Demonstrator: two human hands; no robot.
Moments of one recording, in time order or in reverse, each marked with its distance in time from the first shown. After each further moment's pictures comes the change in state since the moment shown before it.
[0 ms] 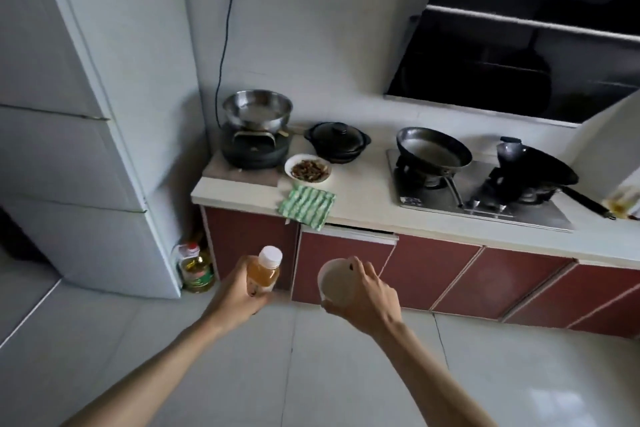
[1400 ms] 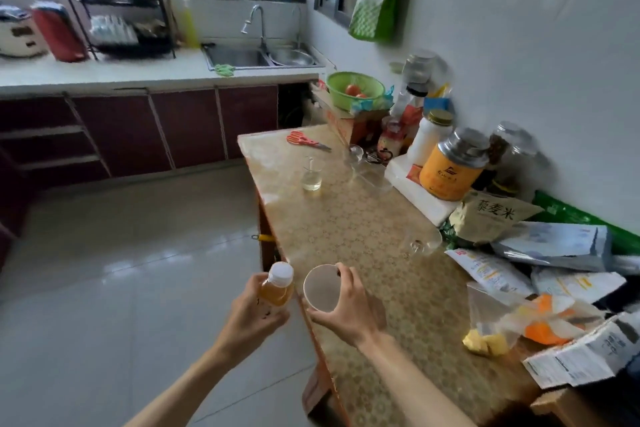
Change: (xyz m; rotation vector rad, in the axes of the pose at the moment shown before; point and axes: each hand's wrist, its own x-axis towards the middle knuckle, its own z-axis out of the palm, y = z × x) left_hand -0.424 0.370 0.734 -0.018 -1.886 0.905; right_hand -0.646 0.454 -0.056 0.185 0.696 1.928
